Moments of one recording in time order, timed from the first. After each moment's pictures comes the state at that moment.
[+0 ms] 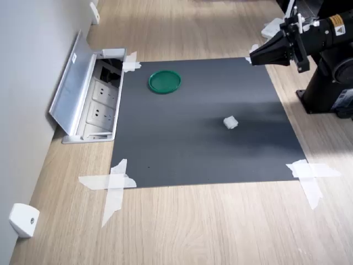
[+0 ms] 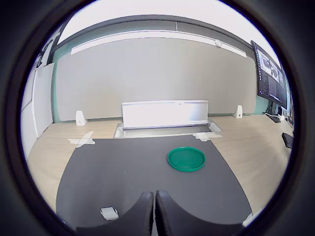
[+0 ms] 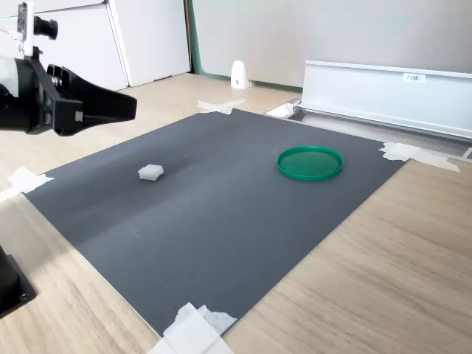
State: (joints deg) arm -4.3 2.4 -3.3 2.5 18.9 -0.4
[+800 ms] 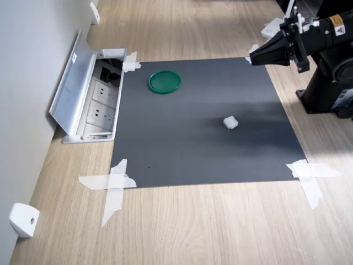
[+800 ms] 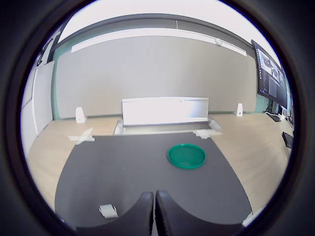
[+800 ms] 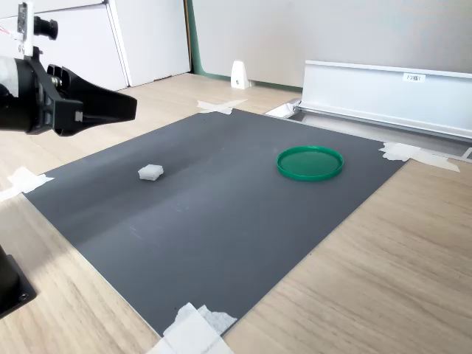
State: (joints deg) arm -4.3 4.3 -3.5 2.5 18.9 -1.1
